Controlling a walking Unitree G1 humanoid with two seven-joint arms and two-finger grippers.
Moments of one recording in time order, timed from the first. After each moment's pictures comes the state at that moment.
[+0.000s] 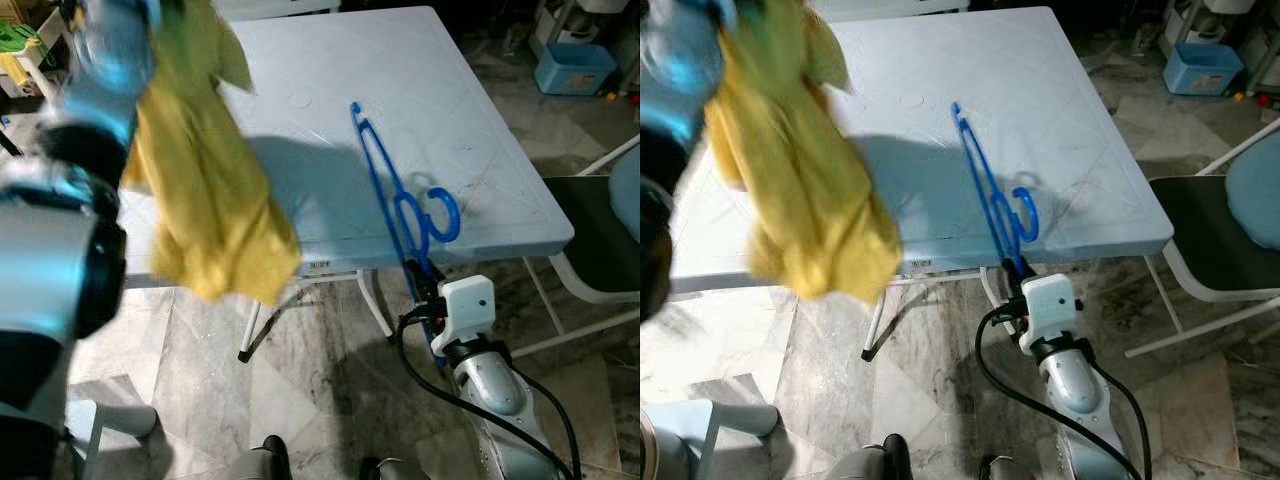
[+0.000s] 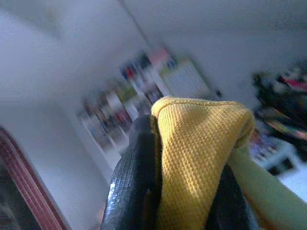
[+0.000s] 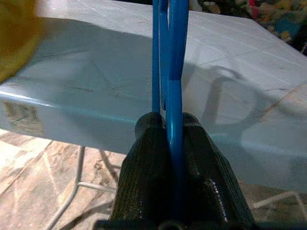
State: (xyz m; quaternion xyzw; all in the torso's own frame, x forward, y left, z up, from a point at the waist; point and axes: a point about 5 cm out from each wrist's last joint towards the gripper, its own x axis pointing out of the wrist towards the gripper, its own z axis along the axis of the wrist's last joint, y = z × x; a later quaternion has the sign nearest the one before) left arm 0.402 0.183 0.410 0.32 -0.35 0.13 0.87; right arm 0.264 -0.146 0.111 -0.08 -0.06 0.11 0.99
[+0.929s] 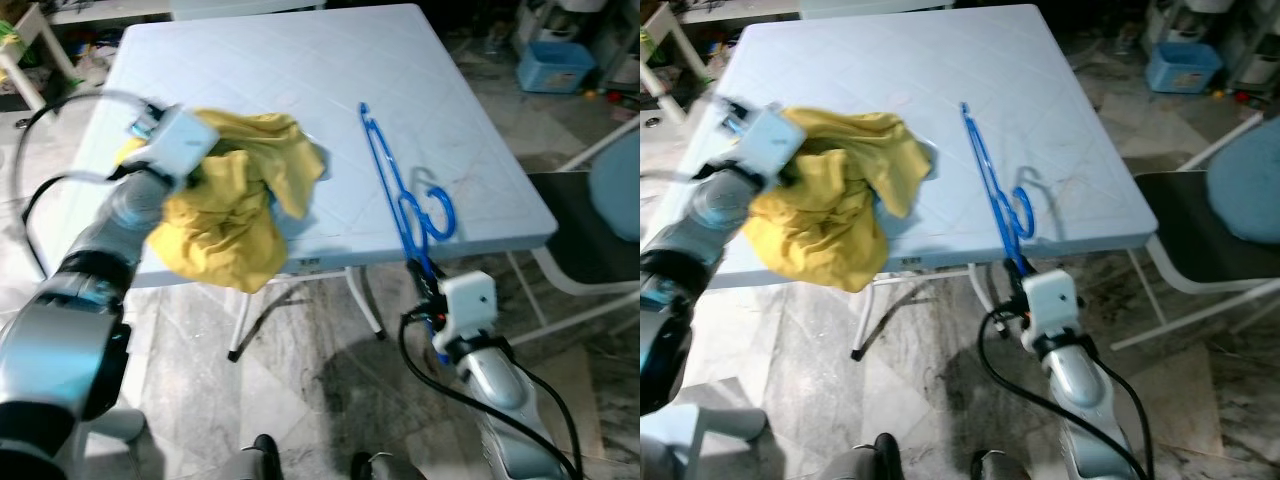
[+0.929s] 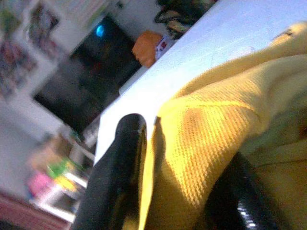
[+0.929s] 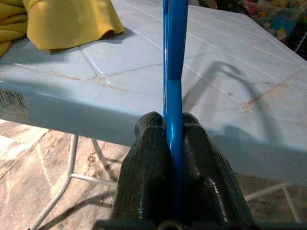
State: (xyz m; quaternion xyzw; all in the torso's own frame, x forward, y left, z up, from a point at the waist) left arm 0.403 0.224 0.228 0.32 -0.10 -0.01 0.94; right arm 0.271 -0.144 0.111 -0.09 -0.05 0.14 0.99
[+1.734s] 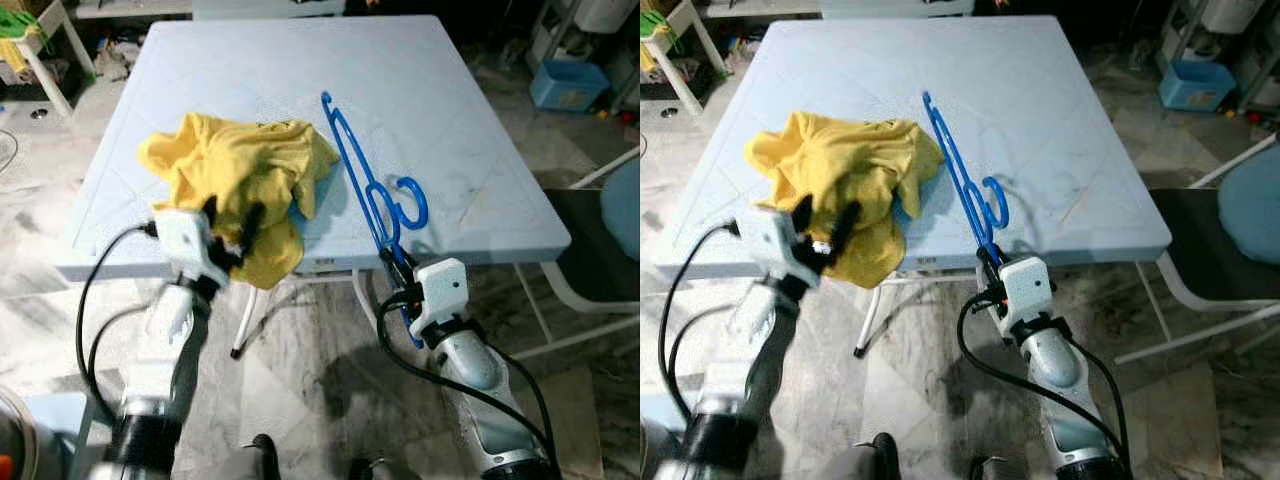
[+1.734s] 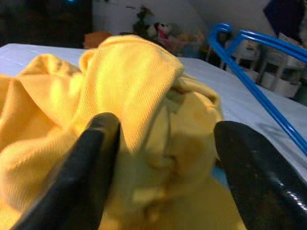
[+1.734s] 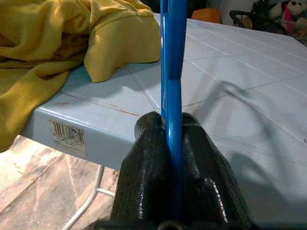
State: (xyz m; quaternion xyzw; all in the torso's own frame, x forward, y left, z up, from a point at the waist) left arm 0.308 0.151 0.147 -0.04 -0.12 -0.14 0.98; right arm 0.286 -0.123 0.112 -0.07 -0.07 0.18 0.98
